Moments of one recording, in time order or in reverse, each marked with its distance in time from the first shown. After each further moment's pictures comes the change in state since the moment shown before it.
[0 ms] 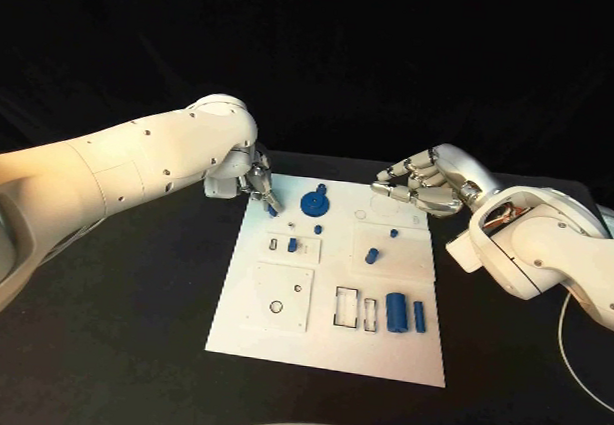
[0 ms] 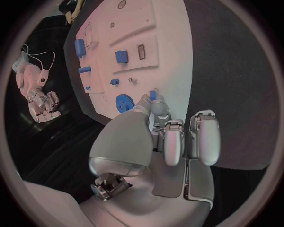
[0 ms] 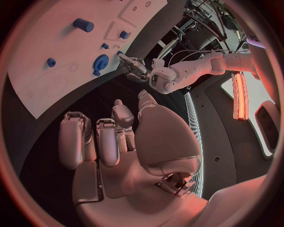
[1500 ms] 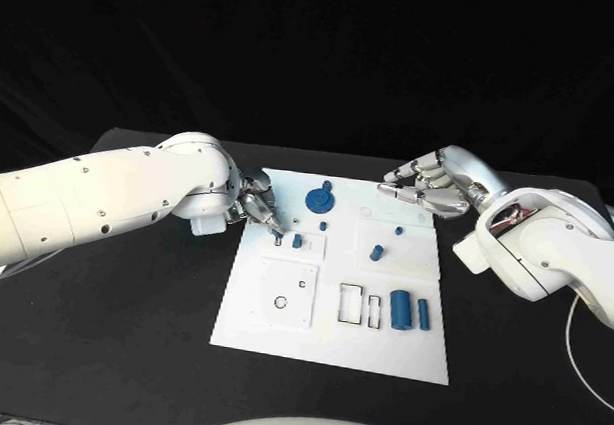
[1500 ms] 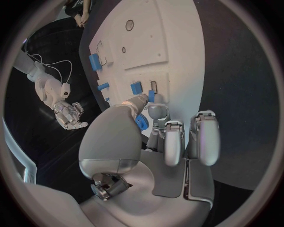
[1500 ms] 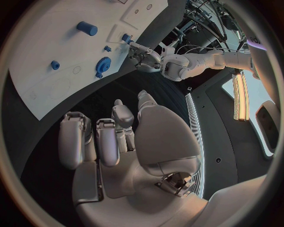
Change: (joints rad) left arm -0.075 -0.270 -0.025 0.420 0.031 -0.222 0.107; left_hand -0.179 -0.194 0.357 -0.050 0.101 0.019 -0.003 0.046 0.026 0.066 -0.005 0.029 0.030 0.000 0.000 0.000 0.000 0.000 0.000 0.000 0.009 0.000; right arm -0.006 -0.006 -0.007 -0.006 -0.001 0.009 0.000; right_hand 0.004 0.004 0.000 0.000 0.006 0.000 0.000 0.000 0.000 0.000 0.000 0.000 0.000 0.000 0.000 0.000 0.000 0.000 0.000 0.000 0.000 0.000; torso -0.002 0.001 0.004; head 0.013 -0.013
